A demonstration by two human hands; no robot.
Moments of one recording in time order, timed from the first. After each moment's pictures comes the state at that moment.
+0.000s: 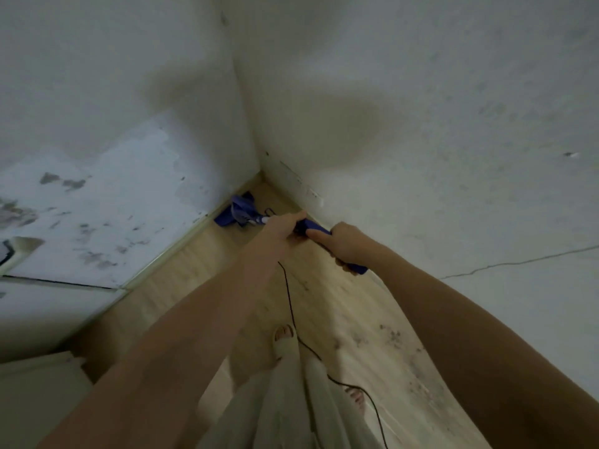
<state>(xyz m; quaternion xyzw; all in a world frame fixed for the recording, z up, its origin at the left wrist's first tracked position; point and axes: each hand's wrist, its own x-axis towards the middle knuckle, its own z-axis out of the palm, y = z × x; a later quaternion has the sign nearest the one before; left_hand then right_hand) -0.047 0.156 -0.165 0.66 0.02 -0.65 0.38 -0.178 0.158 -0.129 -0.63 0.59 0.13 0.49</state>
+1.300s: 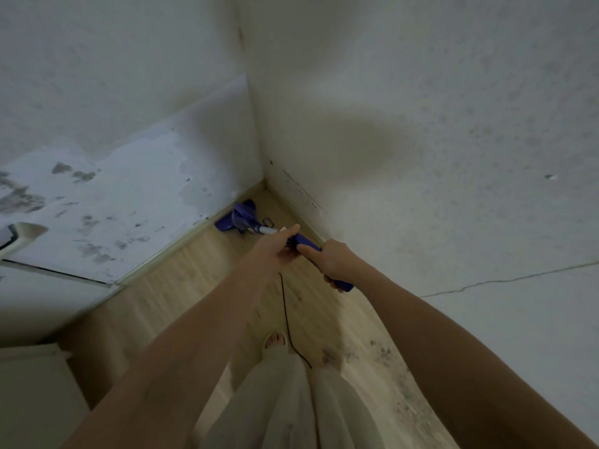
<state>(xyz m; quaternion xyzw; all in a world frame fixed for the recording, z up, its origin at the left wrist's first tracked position) -0.050 0.194 -0.158 0.59 0.05 -0.67 0.45 -0.176 0.182 -0.129 -0.63 0.59 0.14 0.48</state>
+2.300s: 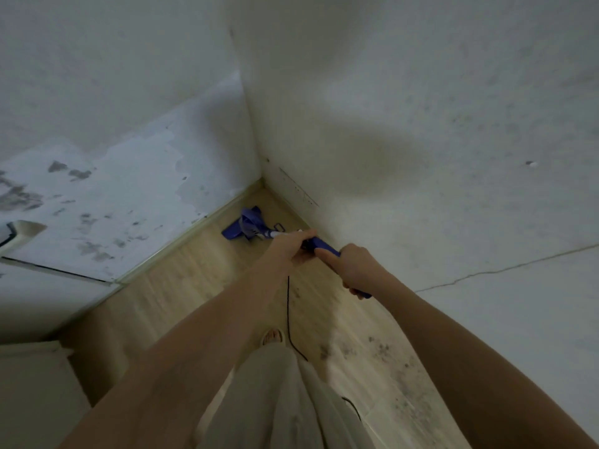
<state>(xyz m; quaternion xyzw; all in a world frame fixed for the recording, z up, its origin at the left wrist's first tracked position) -0.097 0.194 -0.165 0.64 0.01 -0.66 0.40 -0.233 0.196 -0.118 -0.64 0.61 0.13 0.45</state>
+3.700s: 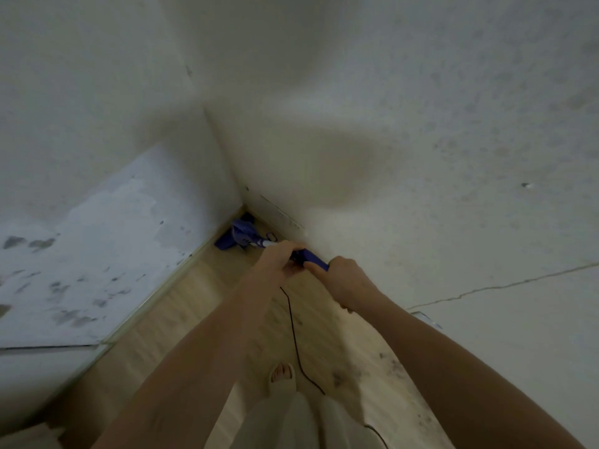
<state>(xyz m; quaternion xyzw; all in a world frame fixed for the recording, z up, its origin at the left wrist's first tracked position) -0.079 0.117 -0.176 0.67 -0.05 -0.67 0.32 -0.210 0.145 -0.138 -0.64 0.64 0.06 0.42</state>
